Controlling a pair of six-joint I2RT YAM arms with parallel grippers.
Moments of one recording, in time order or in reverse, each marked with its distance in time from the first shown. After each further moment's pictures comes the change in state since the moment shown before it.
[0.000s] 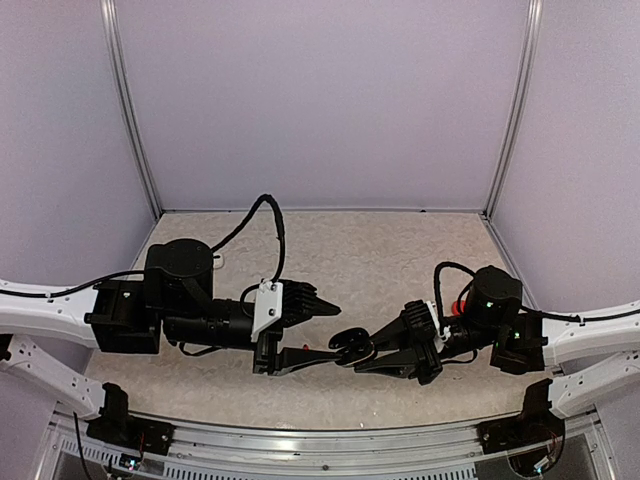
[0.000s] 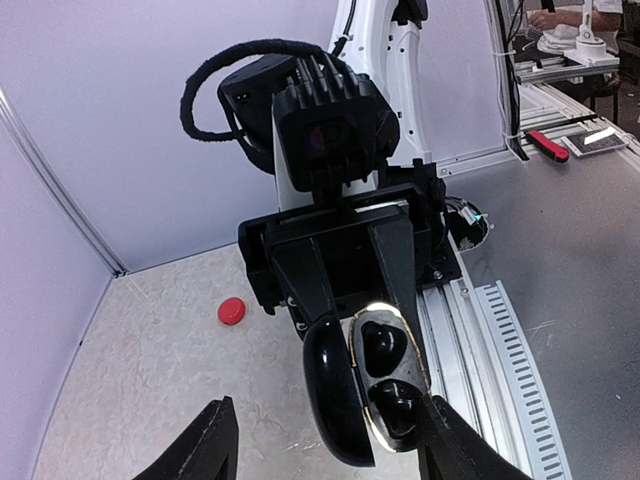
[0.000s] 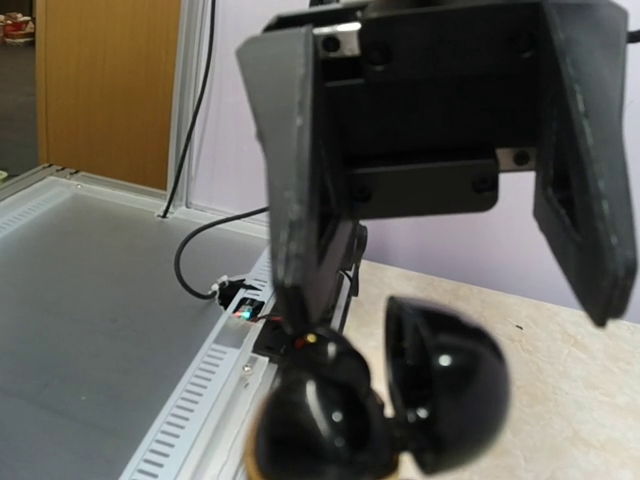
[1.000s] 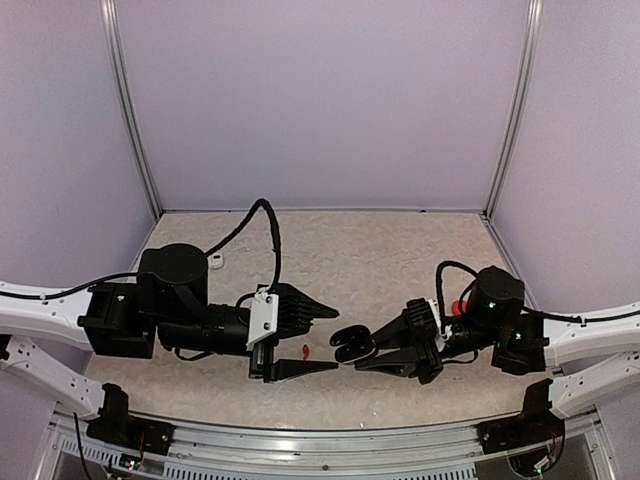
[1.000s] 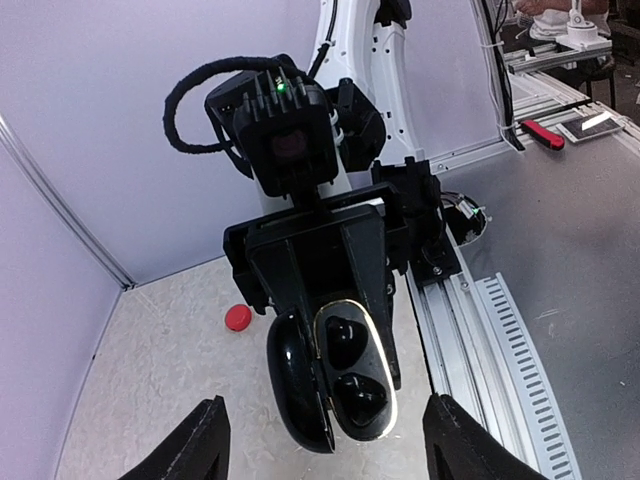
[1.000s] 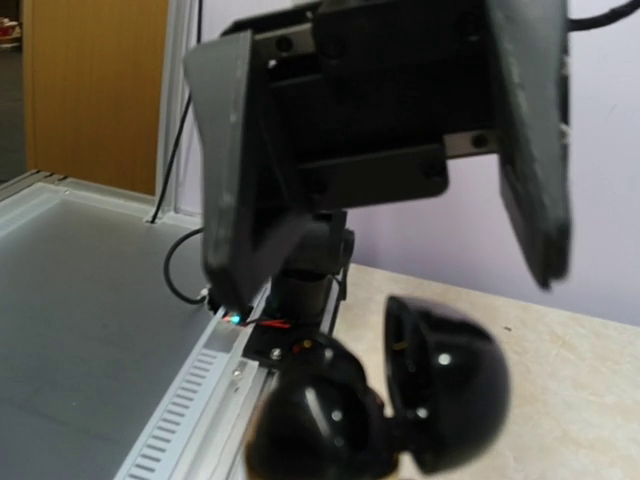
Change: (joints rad) left arm -0.041 -0.033 -0.003 -0.024 -0.024 0.065; right arm 0.000 -0.016 -0.006 0.009 0.026 0.009
